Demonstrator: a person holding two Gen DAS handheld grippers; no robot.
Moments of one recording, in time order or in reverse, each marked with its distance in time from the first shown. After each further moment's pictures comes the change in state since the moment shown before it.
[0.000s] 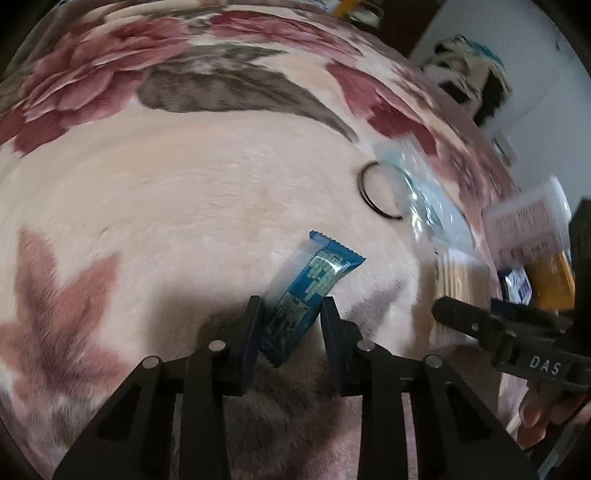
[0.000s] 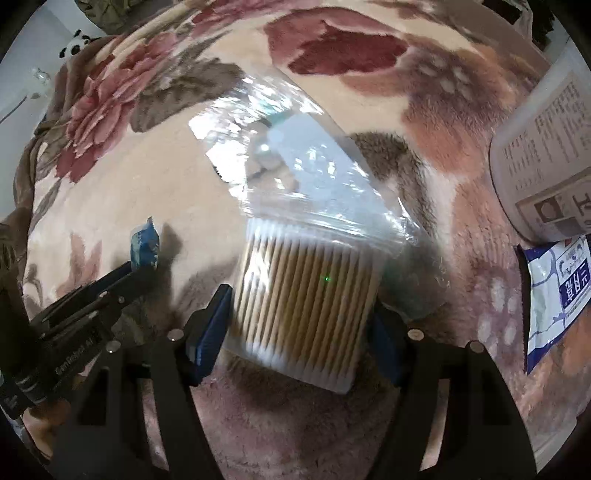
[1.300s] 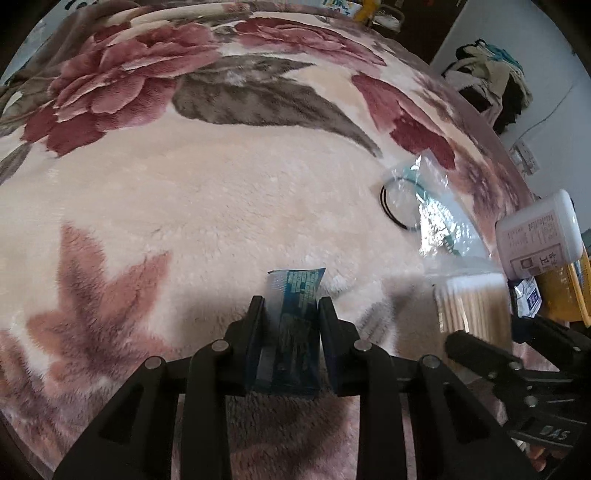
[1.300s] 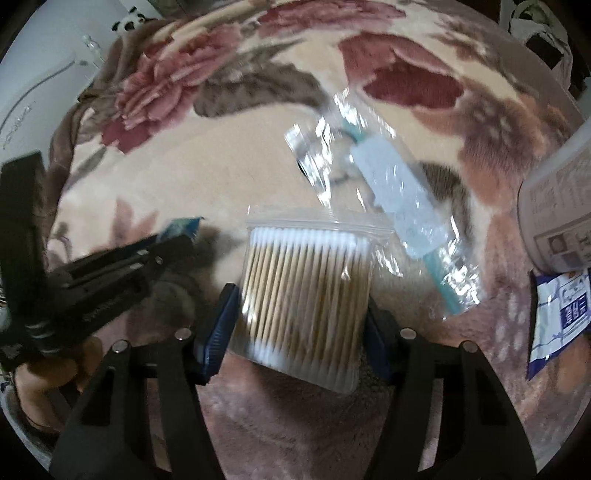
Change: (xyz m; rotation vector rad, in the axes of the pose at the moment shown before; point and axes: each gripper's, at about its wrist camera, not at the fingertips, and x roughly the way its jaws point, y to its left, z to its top) left arm -0.023 0.003 0.004 -0.021 0.000 0.082; right arm -0.025 0.040 -0.006 -0.159 -0.034 0.088
